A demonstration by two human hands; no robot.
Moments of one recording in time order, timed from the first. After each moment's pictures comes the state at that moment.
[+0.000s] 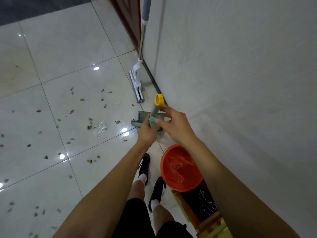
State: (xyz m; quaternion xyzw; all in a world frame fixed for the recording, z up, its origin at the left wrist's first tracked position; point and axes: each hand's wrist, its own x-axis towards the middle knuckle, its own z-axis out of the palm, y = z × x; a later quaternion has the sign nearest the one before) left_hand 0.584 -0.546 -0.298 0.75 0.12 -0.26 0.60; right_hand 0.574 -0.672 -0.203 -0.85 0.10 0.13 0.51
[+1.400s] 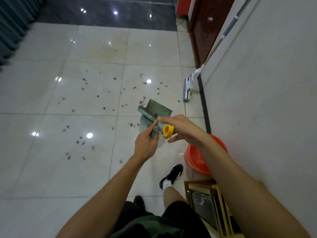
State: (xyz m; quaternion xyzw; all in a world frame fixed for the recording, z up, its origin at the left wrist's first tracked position) left_hand 0.154 -0.318 -0.218 0.87 0.15 -0.01 0.46; right_hand 0.221 -0.455 -0.076 -0.77 0.03 0.40 0.50
